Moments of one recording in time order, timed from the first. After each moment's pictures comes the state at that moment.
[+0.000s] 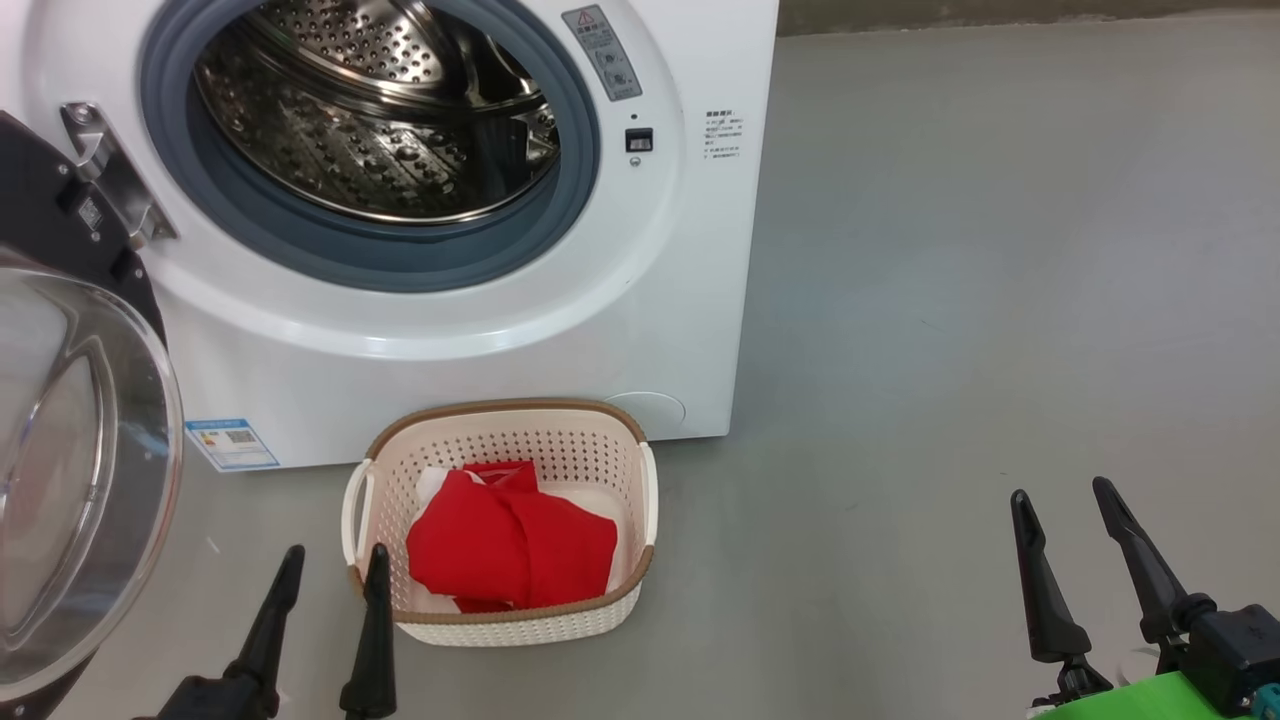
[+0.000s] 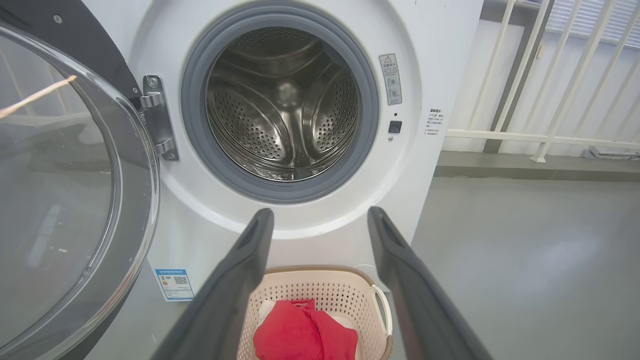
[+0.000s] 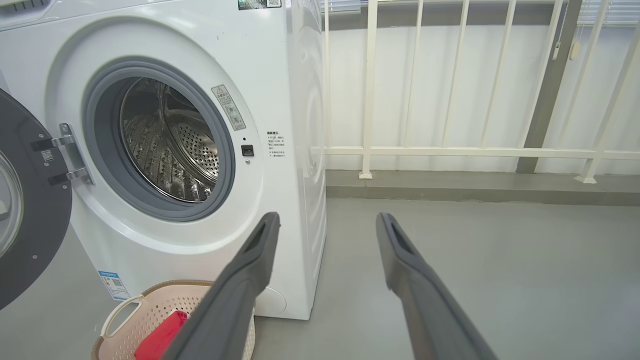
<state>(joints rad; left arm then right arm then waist) 0.02 0.16 -0.13 0.07 -0.30 0.09 -0.25 0.12 -0.03 -0.08 0.01 0.19 0.12 -0.26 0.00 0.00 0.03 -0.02</state>
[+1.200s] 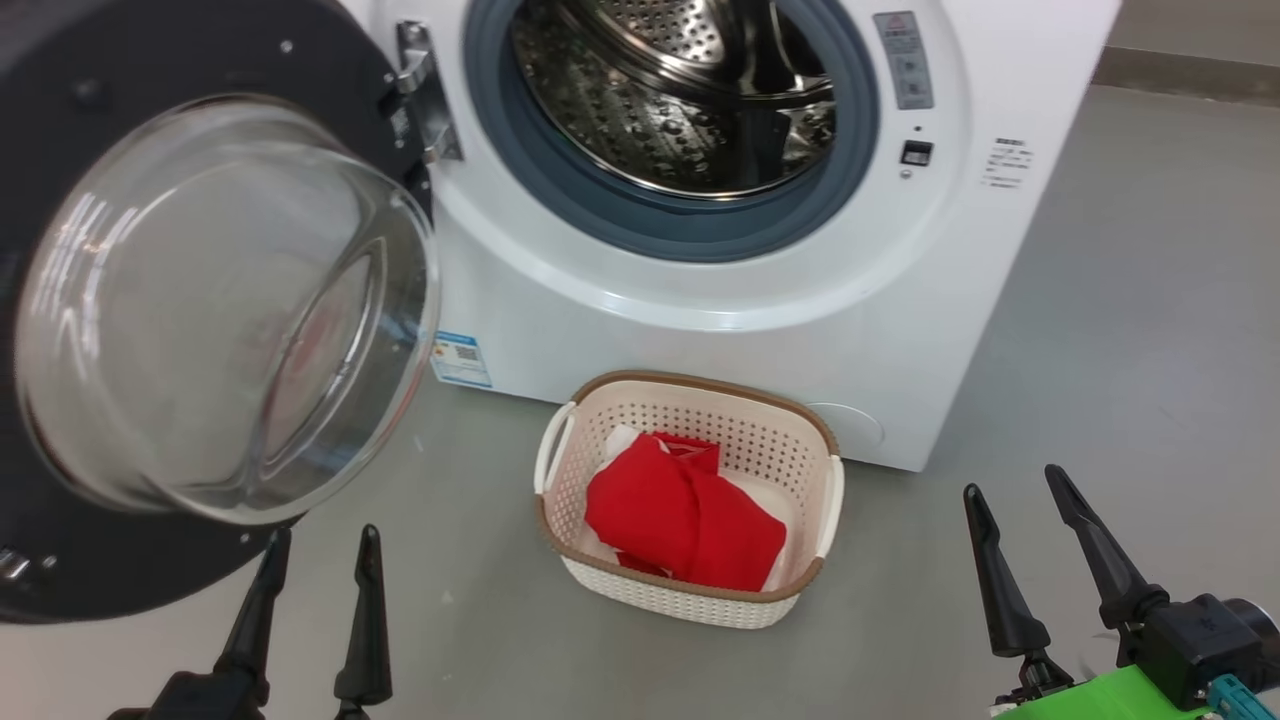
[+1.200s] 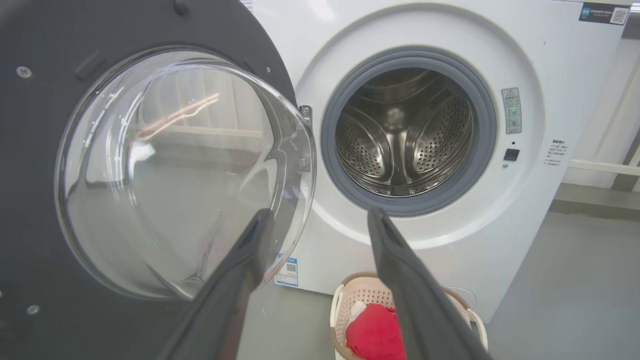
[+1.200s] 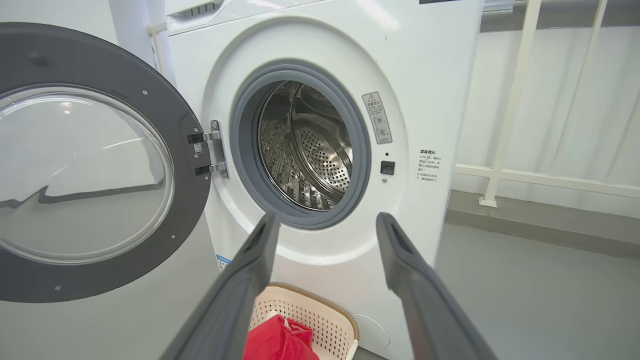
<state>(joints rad) 0.03 0.17 -0.14 -0.01 -0.28 0.15 -0.23 0.10 -0.04 -0.02 0.00 0.17 0.13 -0.26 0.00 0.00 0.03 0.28</state>
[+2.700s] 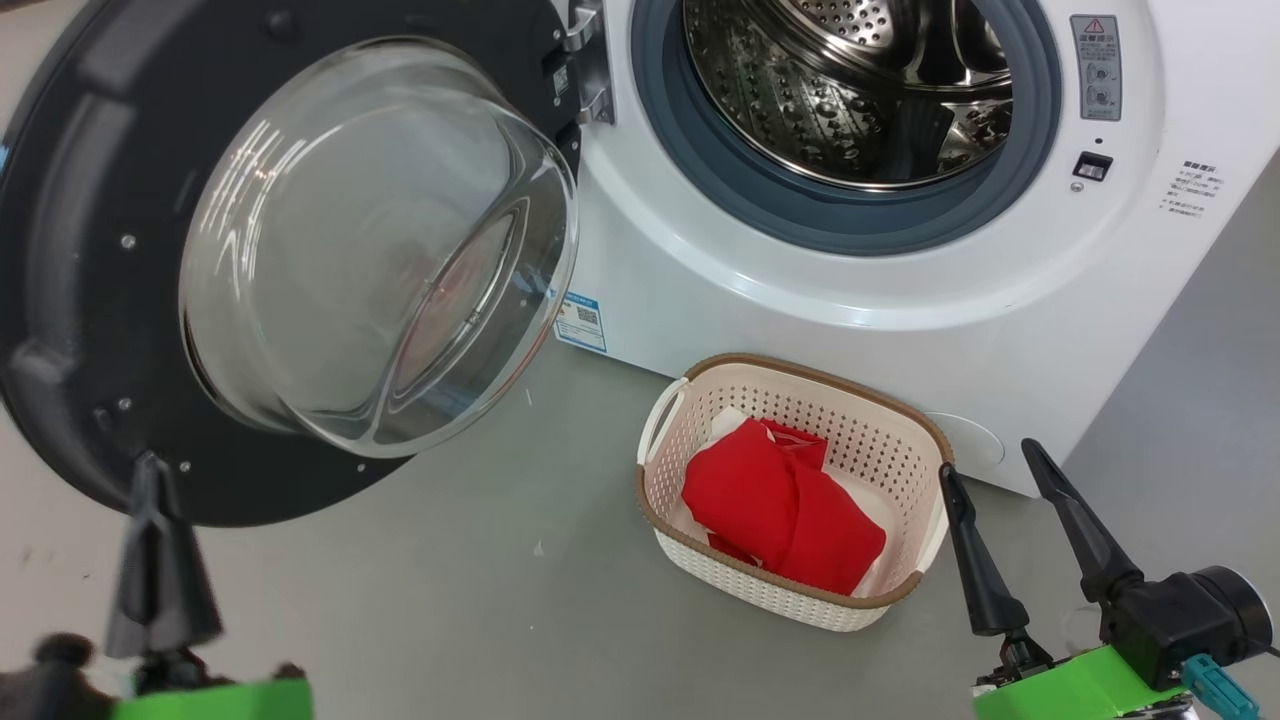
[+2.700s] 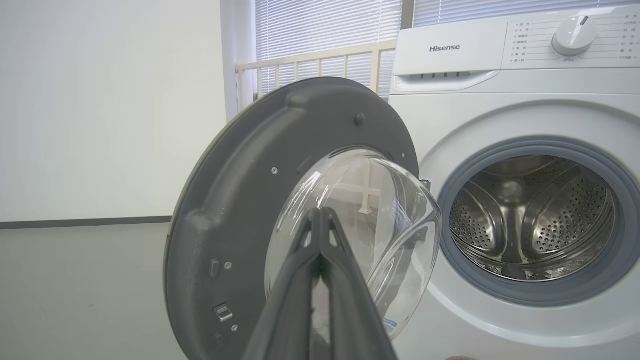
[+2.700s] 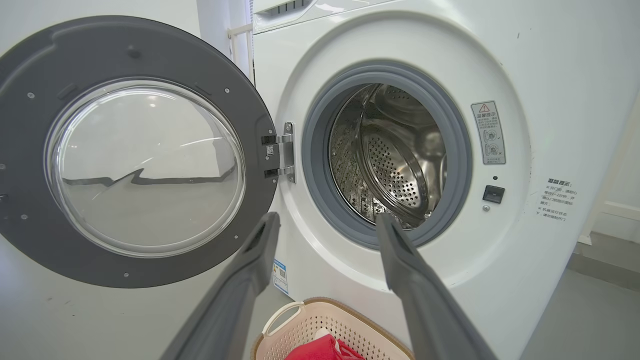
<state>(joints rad) 0.01 0.16 0.00 -0.16 -0.29 0.25 -0.25 0.05 -0.04 0.01 0.00 0.12 0.13 -0.25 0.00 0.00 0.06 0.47</state>
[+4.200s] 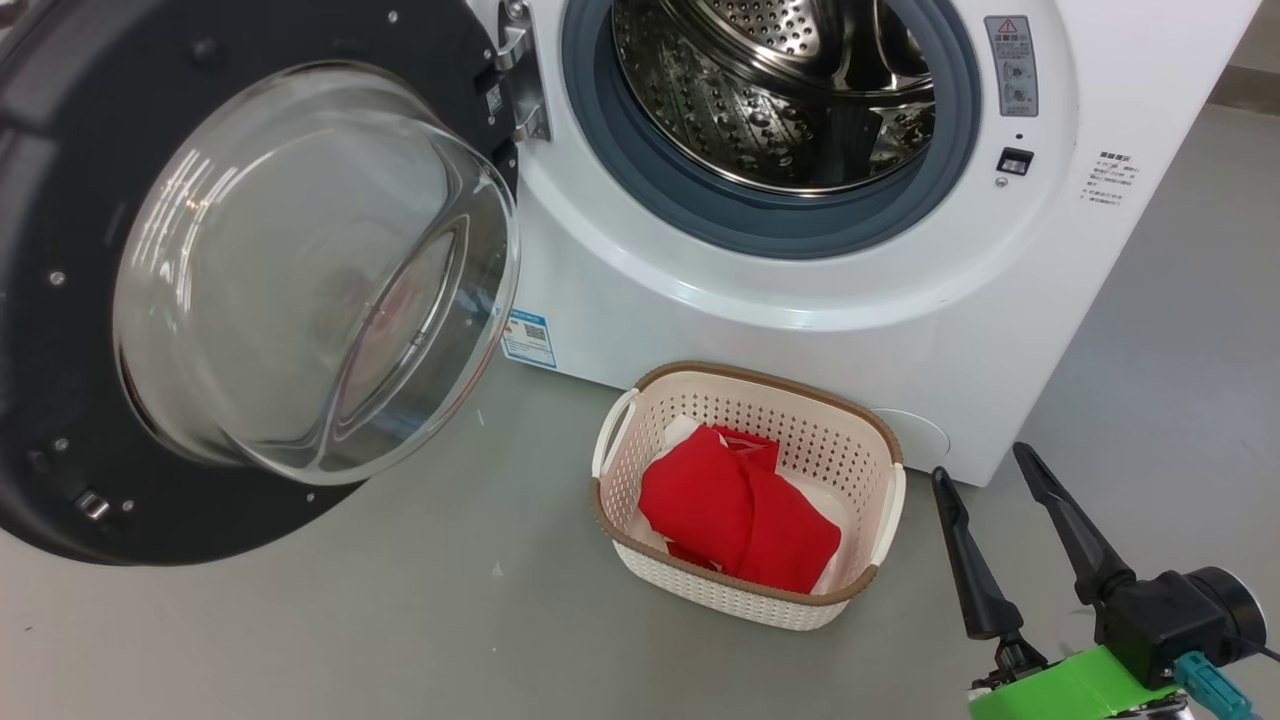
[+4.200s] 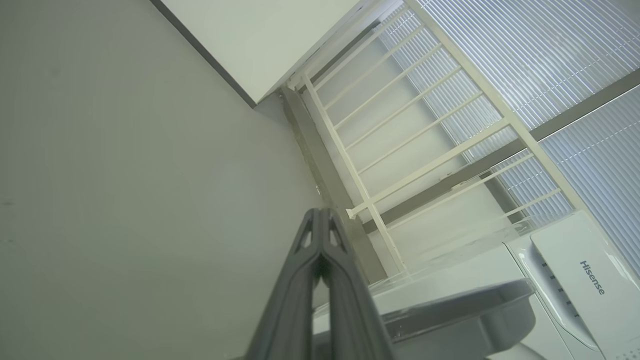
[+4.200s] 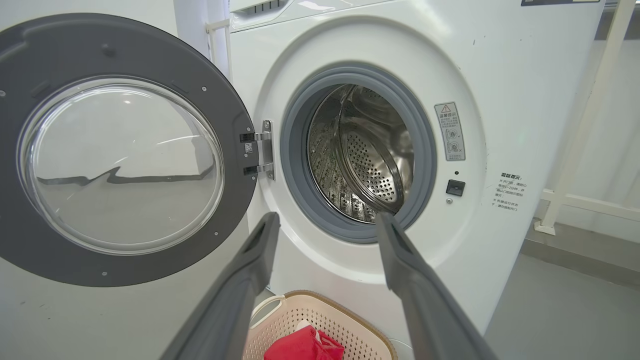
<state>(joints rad) -0.87 0.39 0.46 0.84 -0.92 0.11 0.20 0.05 -0.04 0.02 -0.01 0.12 0.13 -0.23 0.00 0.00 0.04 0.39</state>
